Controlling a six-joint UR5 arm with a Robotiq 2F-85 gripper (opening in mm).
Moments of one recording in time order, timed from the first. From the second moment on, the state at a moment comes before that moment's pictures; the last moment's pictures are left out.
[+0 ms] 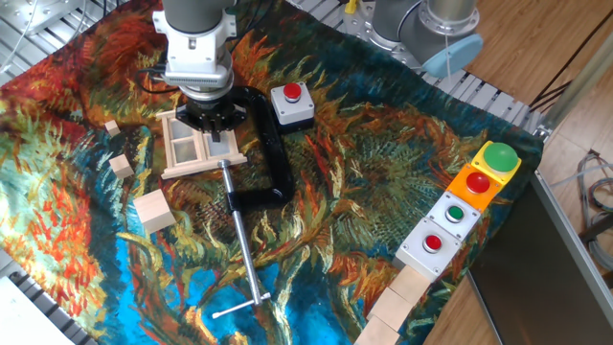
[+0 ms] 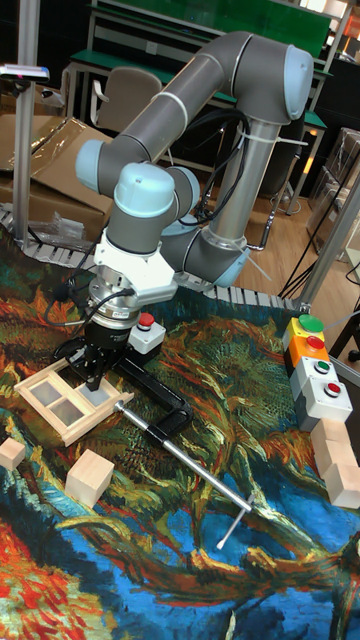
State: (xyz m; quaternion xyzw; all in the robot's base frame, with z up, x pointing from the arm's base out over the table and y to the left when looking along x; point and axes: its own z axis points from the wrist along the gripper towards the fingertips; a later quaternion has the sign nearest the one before) arm 0.485 -0.109 0.018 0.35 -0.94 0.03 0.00
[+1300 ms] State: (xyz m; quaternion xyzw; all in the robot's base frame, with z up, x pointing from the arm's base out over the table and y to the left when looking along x) arm 0.487 -0.109 0.015 0.35 -0.93 0.03 0.00
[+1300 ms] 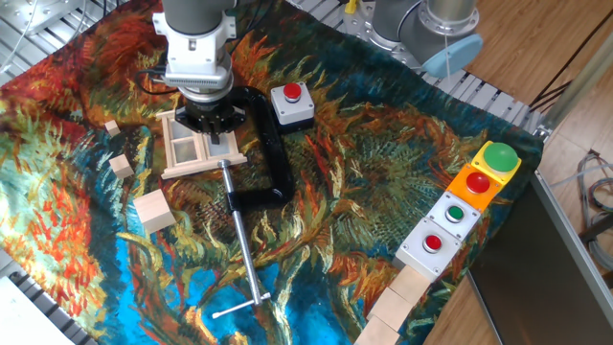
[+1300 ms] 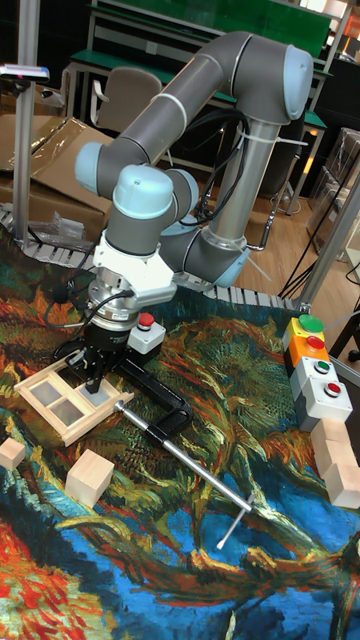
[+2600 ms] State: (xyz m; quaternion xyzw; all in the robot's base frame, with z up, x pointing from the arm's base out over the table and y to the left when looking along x) arm 0.483 -0.113 0.011 0.36 -0.93 0.02 0.00
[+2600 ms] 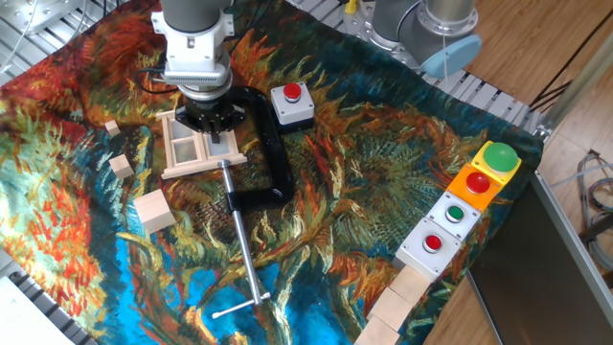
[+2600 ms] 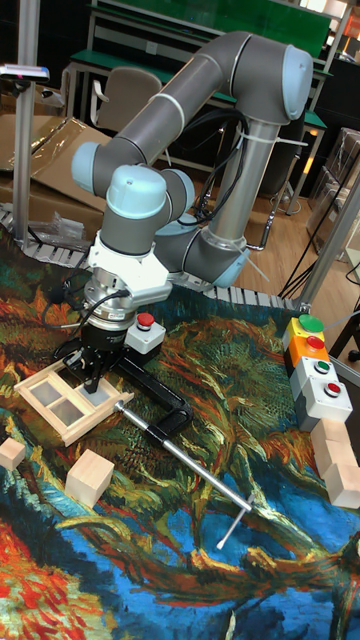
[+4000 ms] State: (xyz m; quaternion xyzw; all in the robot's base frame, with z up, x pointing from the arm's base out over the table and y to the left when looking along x) arm 0.466 -0.131 0.013 0.37 -0.93 0.04 0.02
